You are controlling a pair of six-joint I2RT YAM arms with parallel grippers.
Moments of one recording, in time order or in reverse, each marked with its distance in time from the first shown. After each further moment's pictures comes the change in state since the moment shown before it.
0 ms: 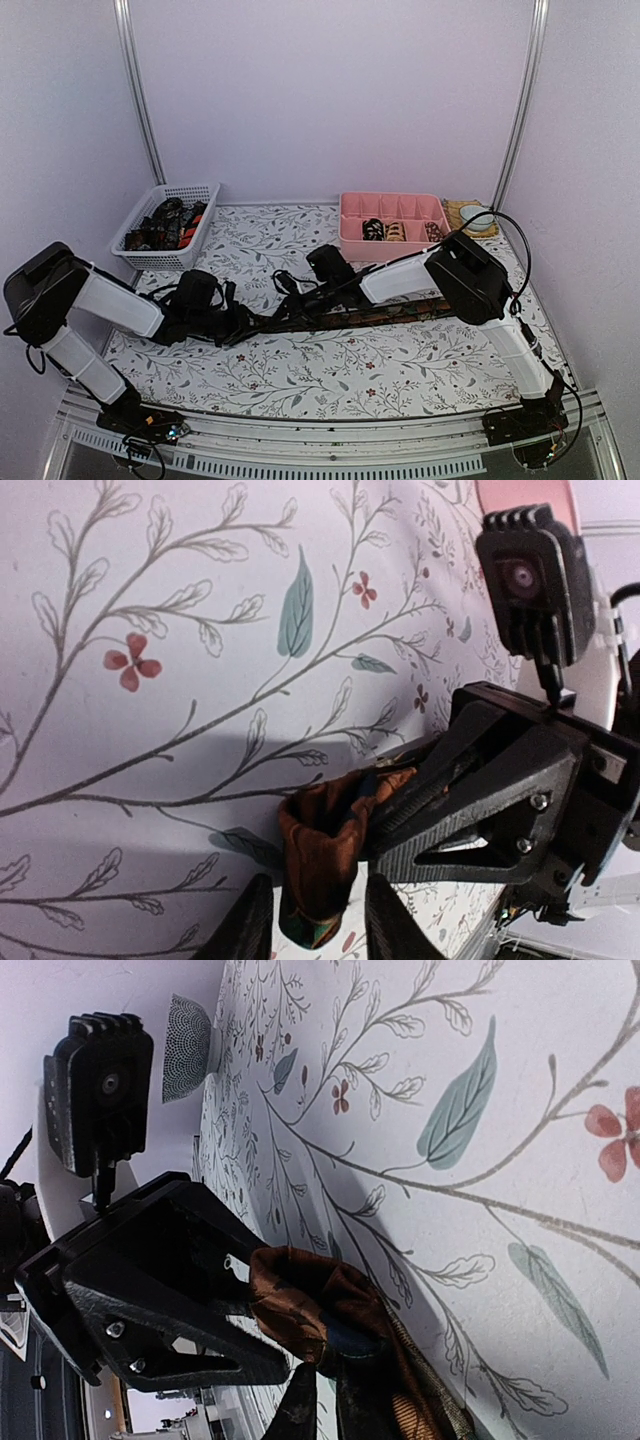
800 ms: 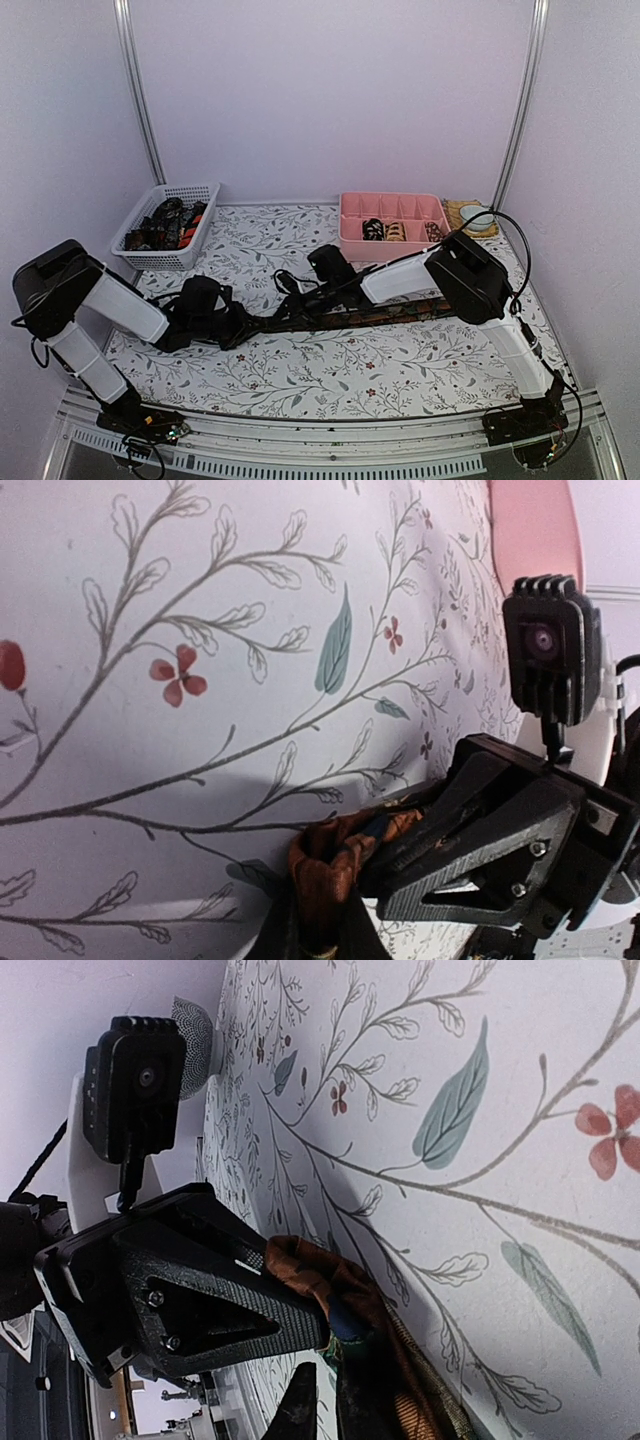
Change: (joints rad) left arm -0.044 0.060 -0.044 0.177 -0.106 -0.183; right arm -0.005 0.001 -0.008 0.016 -0.002 0.014
